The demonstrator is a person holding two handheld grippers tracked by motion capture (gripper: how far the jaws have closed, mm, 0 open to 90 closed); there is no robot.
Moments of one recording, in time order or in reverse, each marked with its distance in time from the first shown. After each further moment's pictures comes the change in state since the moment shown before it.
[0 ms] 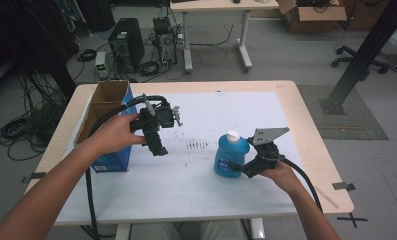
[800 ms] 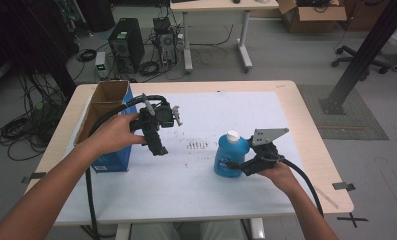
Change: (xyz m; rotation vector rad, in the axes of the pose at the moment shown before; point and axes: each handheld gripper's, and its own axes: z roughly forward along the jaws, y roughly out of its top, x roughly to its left) left arm 0.001 0.000 0.000 -0.003 -0.001 -0.004; right arm 0.001 -0.001 0.002 -0.015 0.007 -0.001
